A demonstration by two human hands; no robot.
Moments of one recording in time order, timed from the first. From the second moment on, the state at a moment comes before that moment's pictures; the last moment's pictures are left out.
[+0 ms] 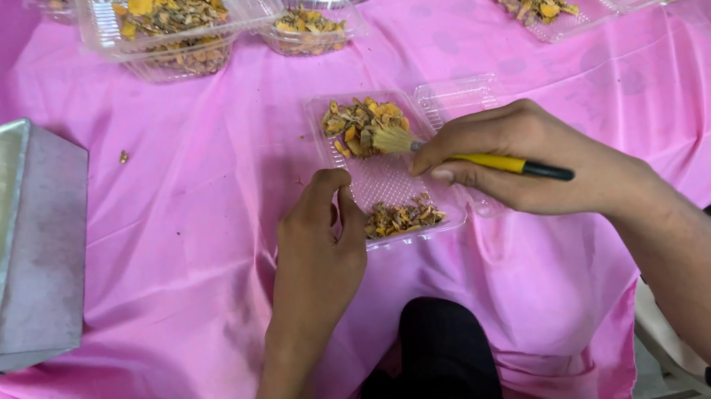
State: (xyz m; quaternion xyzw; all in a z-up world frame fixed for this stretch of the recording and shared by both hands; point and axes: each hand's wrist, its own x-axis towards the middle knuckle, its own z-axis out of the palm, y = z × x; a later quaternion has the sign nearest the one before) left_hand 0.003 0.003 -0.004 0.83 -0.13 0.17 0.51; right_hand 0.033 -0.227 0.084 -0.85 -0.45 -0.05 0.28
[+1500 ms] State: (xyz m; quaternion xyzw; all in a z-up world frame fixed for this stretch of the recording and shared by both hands) left_hand -0.015 -0.020 0.012 0.81 -0.19 0.09 0.54; right_hand 0.043 -0.210 0.065 -0.83 -0.45 0.01 0.31
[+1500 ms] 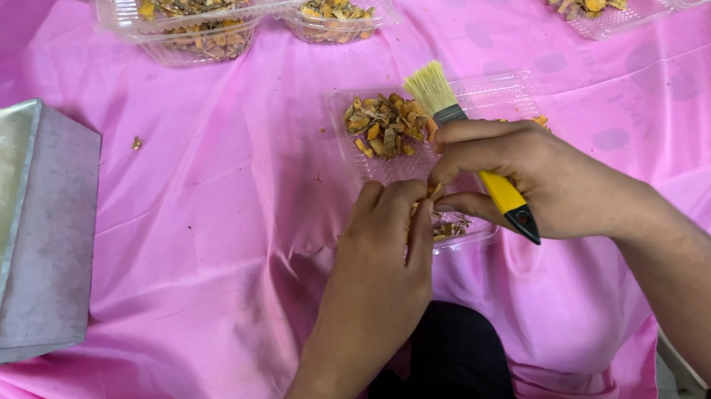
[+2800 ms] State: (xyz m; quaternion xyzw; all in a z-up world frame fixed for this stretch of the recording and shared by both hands) left_hand -0.004 0.000 0.001 0.69 -0.15 0.12 0.70; right_hand -0.006 -0.186 0.089 -0.85 -0.41 -0.10 0.32
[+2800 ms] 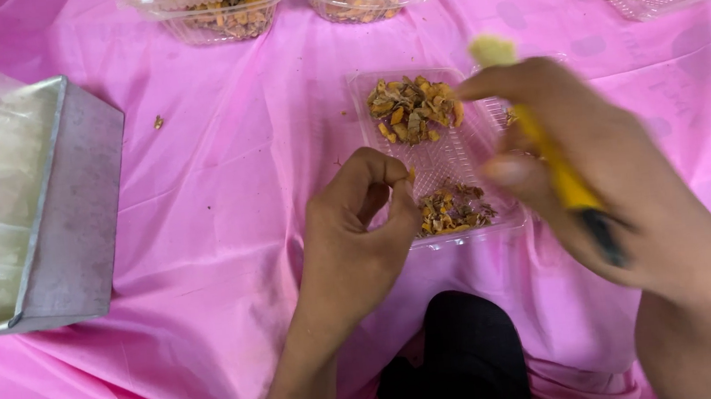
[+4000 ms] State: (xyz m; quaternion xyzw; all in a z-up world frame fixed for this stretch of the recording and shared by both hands) left_hand -0.011 0.001 0.004 0.64 -0.11 0.09 0.76; right_hand -0.023 -0.177 0.011 -0.78 -0.39 -0.35 0.35
